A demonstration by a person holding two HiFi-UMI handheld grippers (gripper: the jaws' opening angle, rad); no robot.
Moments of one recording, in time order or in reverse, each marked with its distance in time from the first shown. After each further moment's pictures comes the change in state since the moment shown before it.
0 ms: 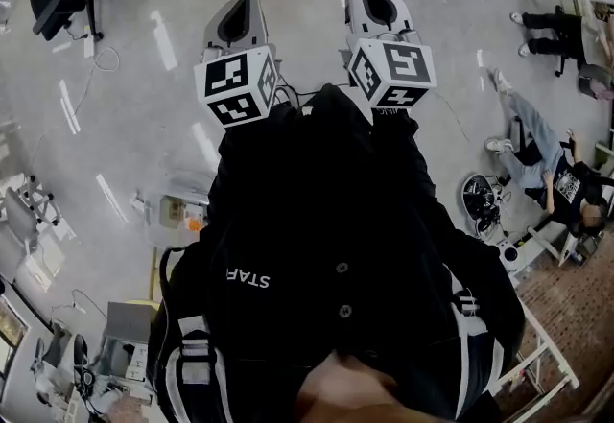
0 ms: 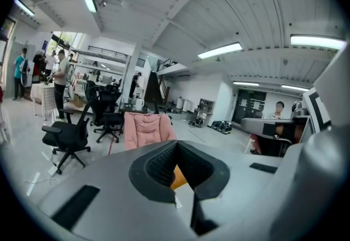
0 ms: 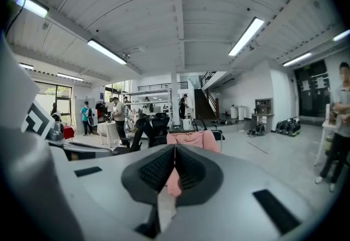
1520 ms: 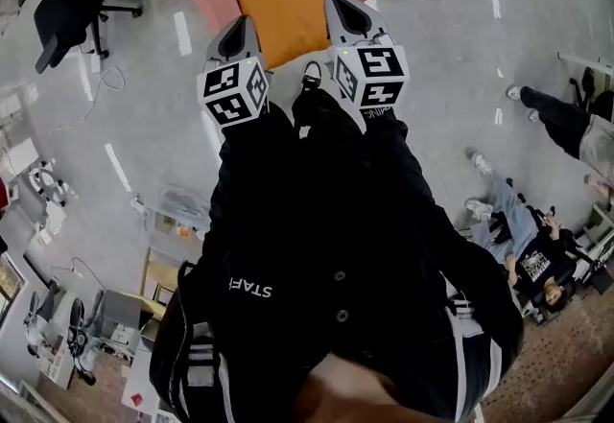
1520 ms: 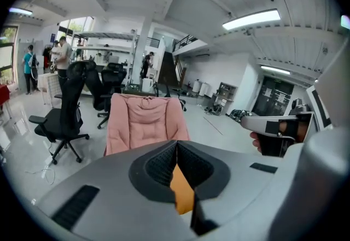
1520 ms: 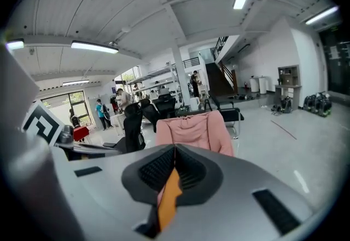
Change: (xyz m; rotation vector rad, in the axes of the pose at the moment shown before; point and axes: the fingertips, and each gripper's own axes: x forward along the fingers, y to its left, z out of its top) left arm 0.393 0.008 0.028 -0.095 0.218 0.193; right arm 0.349 -0.235 -0.015 0.083 0.241 0.250
